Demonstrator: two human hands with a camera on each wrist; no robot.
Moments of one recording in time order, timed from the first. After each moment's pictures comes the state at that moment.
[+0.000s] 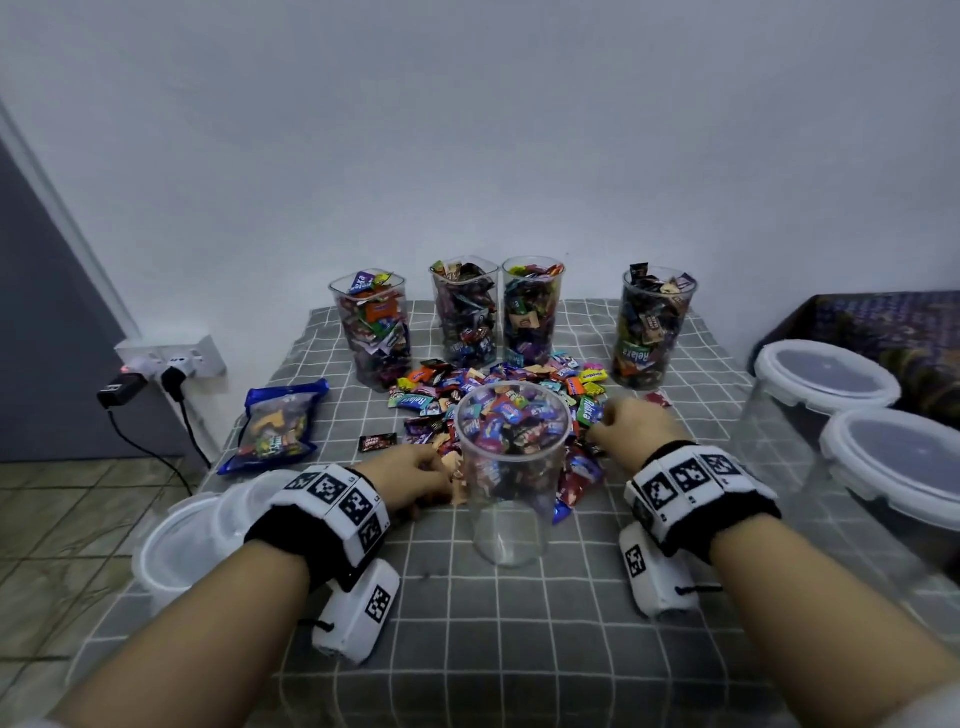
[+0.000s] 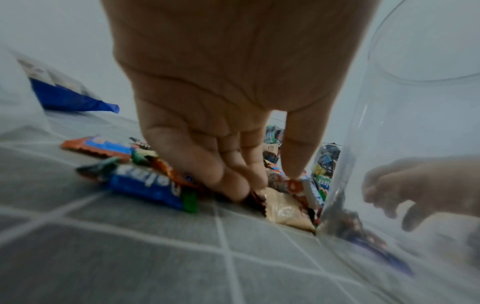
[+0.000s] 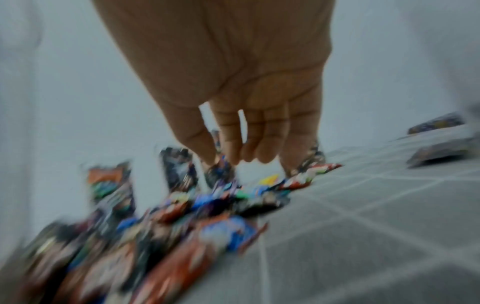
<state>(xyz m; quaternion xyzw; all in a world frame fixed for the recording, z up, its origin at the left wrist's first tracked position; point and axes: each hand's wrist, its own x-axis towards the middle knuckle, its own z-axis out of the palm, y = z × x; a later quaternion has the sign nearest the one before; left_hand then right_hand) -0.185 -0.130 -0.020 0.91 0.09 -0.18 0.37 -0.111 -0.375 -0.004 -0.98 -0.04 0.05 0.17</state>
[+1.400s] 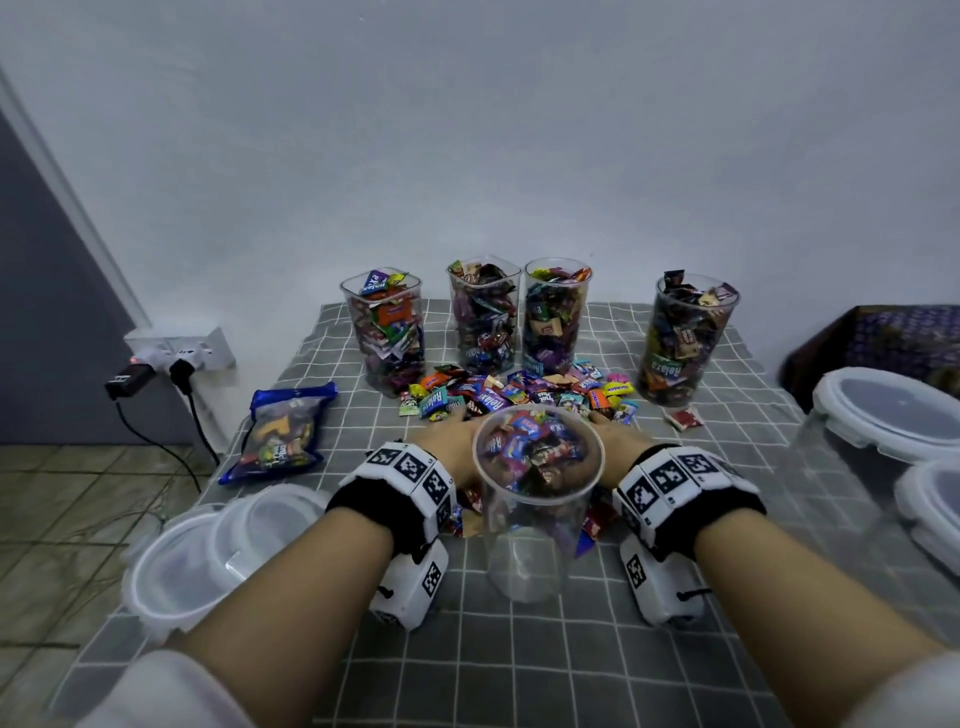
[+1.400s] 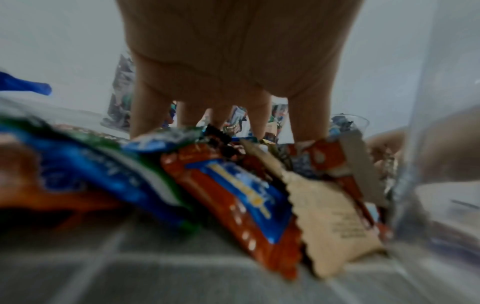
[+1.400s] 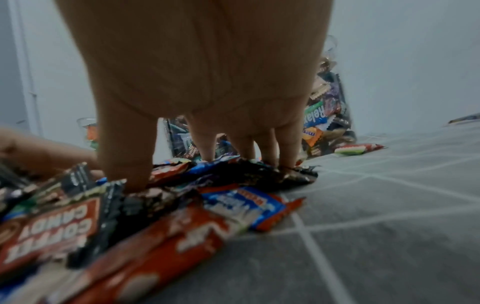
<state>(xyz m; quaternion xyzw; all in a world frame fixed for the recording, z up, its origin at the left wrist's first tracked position) -0.122 -0.147 -0.021 0.98 0.00 -0.14 0.15 -0.056 -0.343 -0.038 -0.96 -0.18 0.23 0.05</state>
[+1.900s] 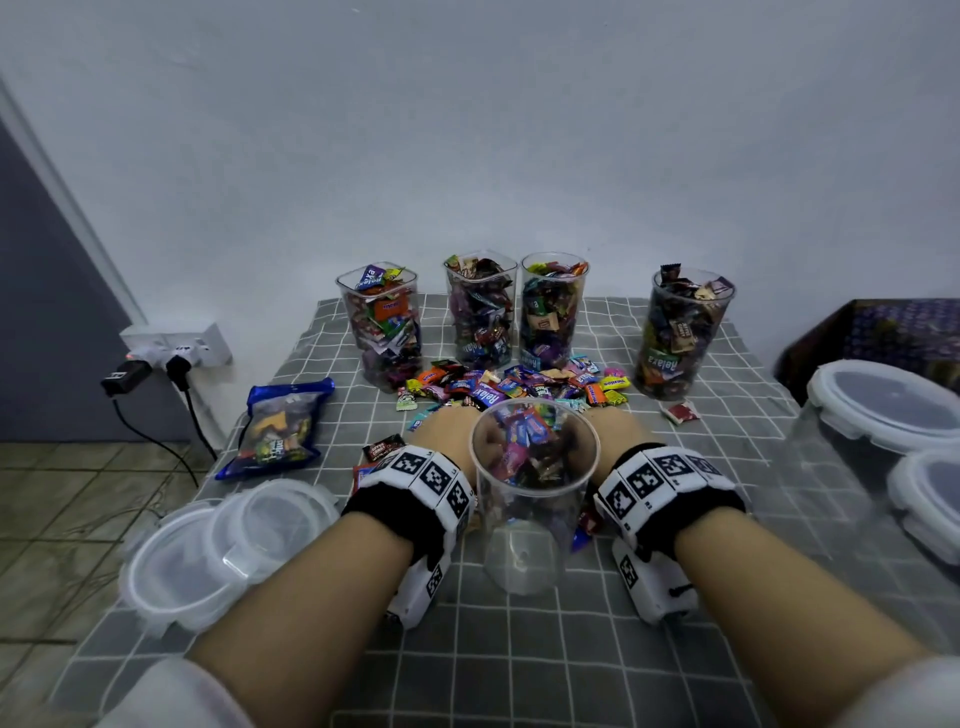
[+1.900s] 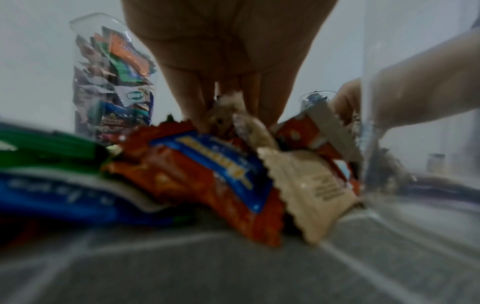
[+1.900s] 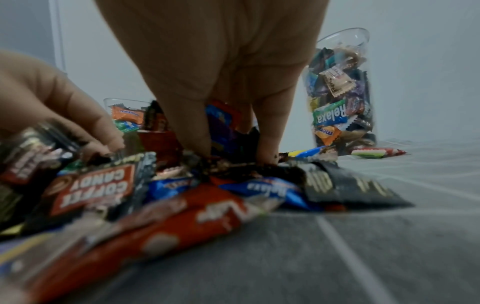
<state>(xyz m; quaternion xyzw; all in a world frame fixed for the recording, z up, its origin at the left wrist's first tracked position) -0.125 -0.161 -0.015 1.00 -0.03 -0.05 0.07 -0.092 -0.330 -0.005 -0.98 -0.19 0.10 0.01</state>
